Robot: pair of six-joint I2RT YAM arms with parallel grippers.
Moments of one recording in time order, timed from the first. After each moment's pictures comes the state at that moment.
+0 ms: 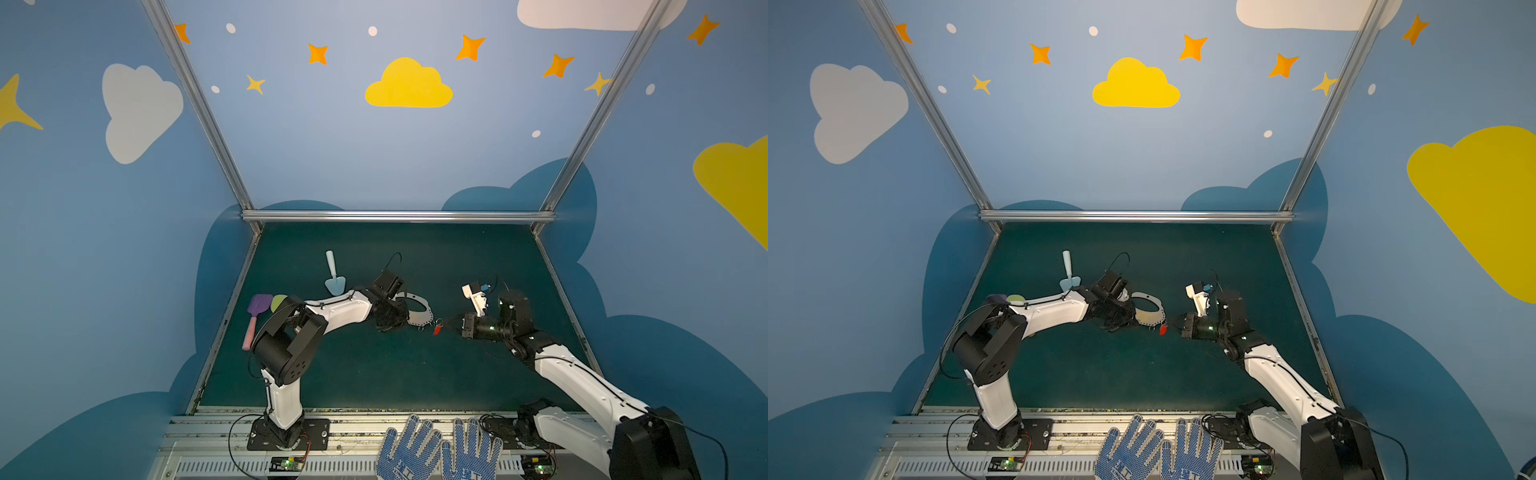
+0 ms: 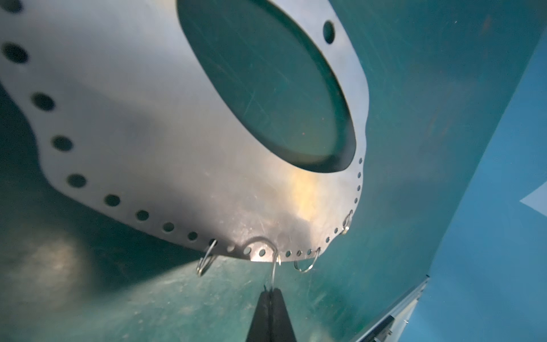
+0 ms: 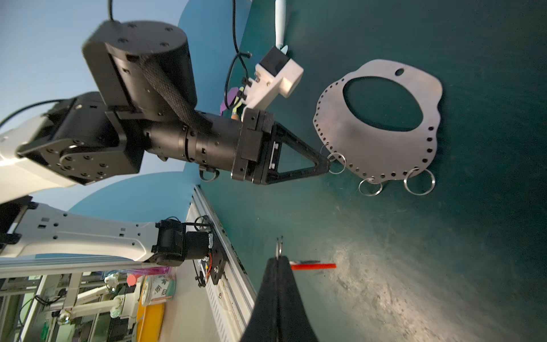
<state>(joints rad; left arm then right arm) -0.66 1.84 1.13 -0.35 0.37 -0.96 0.39 1.07 0.51 -0.05 -0.77 0.56</state>
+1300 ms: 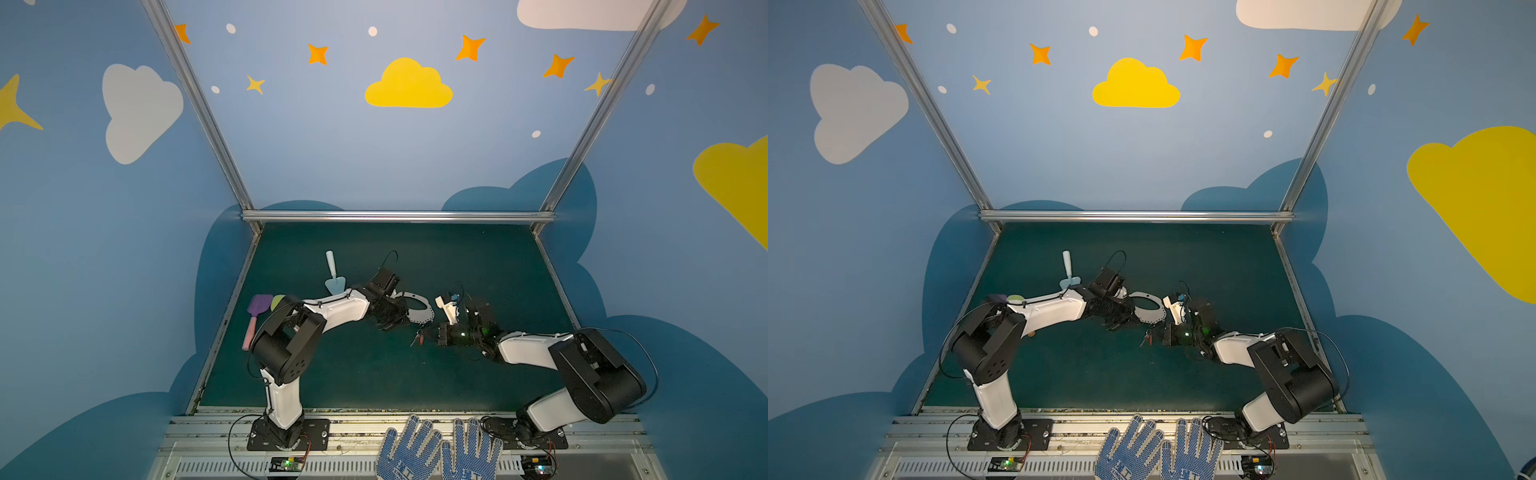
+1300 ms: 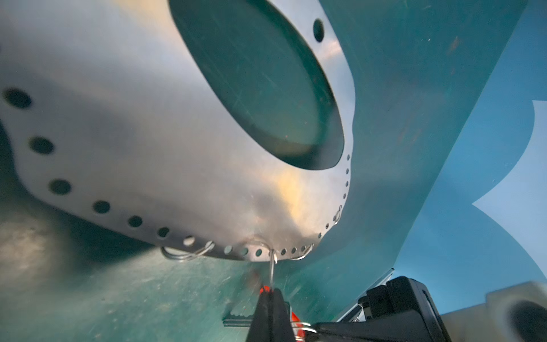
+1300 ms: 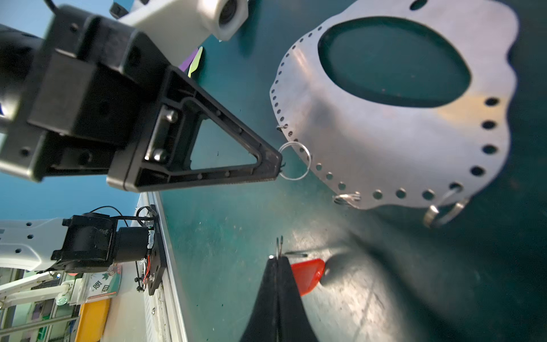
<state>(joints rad) -0.63 1.84 1.13 -0.32 0.45 -1.01 0.53 1.53 0.46 0.40 -0.66 0.50</state>
